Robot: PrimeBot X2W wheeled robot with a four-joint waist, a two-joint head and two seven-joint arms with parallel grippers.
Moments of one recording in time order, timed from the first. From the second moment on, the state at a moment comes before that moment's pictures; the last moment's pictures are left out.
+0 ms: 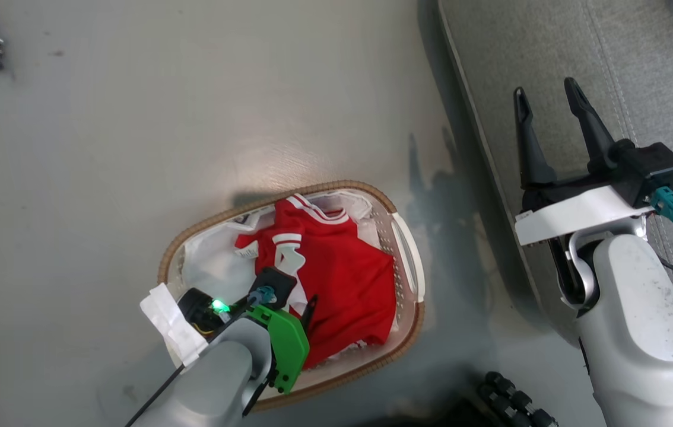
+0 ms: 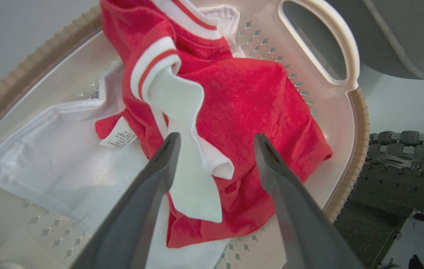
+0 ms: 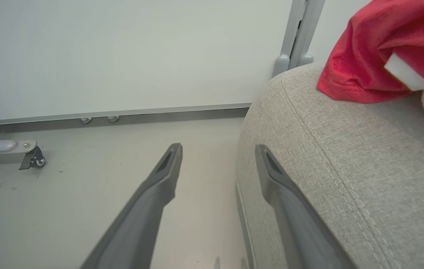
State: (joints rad) left arm -0.61 0.05 -0.87 1.01 -0.44 -0.12 -0.14; right arm -0.50 -0.05 0.03 0.24 0.15 0.13 -0.26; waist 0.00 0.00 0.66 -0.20
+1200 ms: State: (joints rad) left arm -0.62 0.06 -0.95 1.07 -0.53 -0.13 -0.26; right arm -0.44 -0.05 0.04 0.30 0.11 0.13 -0.26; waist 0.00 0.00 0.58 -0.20
